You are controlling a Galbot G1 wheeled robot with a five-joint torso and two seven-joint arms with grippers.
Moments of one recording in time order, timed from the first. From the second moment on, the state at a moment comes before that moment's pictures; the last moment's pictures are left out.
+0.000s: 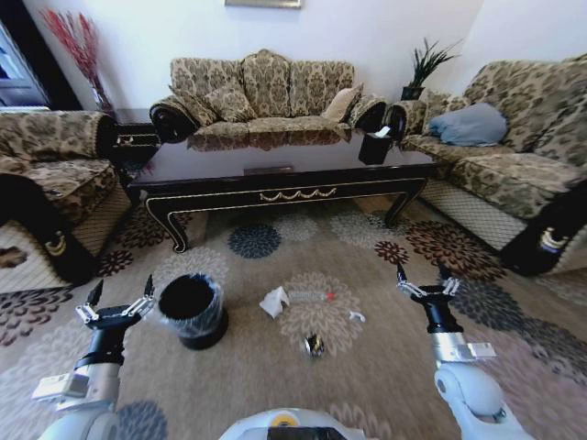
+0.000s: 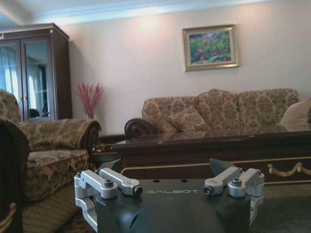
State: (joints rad) left arm 1.79 -1.48 -1.00 -2.35 -0.32 -0.05 0.05; right arm -1.59 1.14 0.80 2.00 0.41 0.45 -0.05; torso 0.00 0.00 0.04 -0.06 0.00
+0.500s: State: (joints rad) left arm 1.80 -1.46 -0.97 -2.40 -0.49 0.19 -0.16; right arm -1.59 1.15 0.78 1.97 0.39 0.45 -0.04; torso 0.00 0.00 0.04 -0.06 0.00
